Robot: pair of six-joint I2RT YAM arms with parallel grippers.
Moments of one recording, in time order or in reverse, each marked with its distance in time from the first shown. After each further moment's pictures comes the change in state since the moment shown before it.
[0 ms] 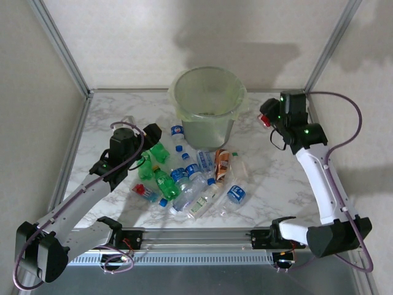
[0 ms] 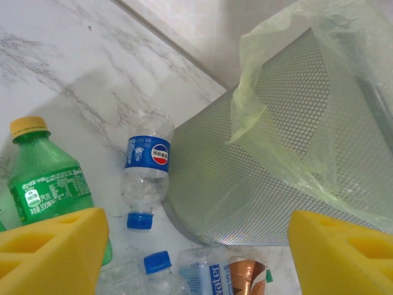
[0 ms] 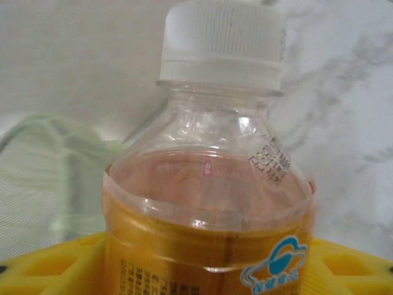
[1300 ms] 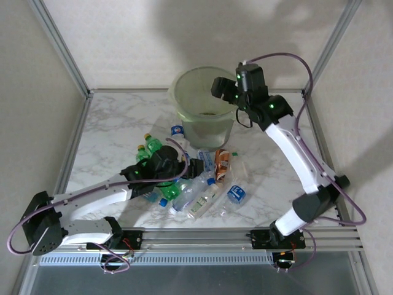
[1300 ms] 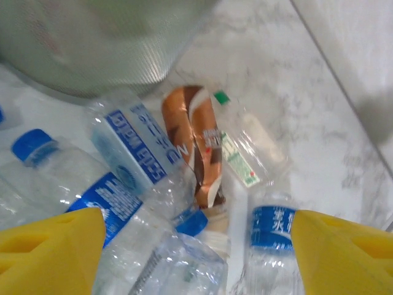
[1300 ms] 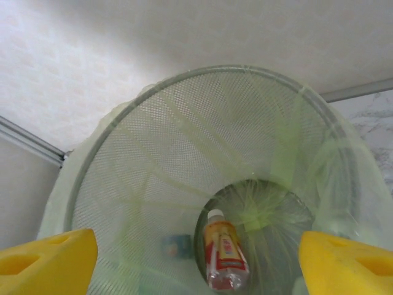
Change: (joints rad) left arm -0.522 0.195 0.070 -0.074 -0.002 0.265; right arm 0.307 0.273 0.371 0.016 0.038 -0.267
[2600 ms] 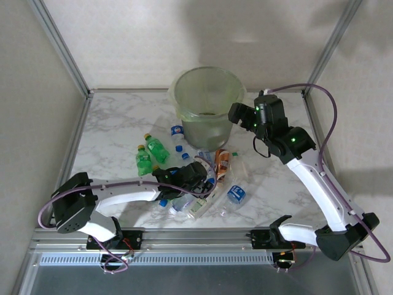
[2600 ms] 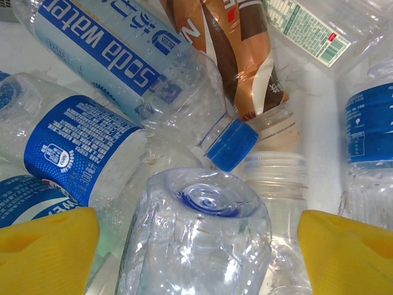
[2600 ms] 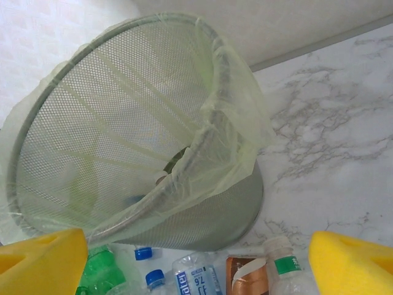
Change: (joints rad) left arm -0.160 0.268 0.087 -0.162 -0.164 0.179; right arm 0.002 -0.315 -0.363 -0.014 0.067 0.073
